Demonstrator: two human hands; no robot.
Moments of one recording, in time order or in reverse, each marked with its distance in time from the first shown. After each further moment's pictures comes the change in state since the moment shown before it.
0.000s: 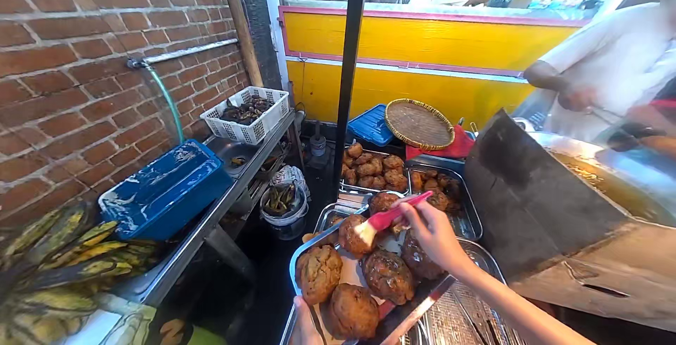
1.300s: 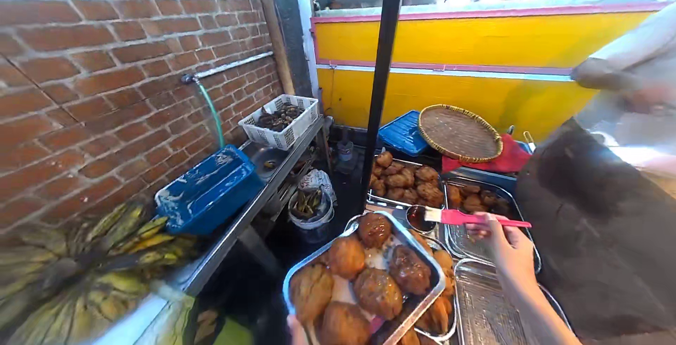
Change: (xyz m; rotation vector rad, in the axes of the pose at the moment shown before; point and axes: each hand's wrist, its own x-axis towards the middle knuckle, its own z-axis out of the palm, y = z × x) left_hand 0.052 -0.010 -0.037 -0.020 0.118 -0.008; right_hand 0.012 0.101 -0.027 0.213 0.458 0.351
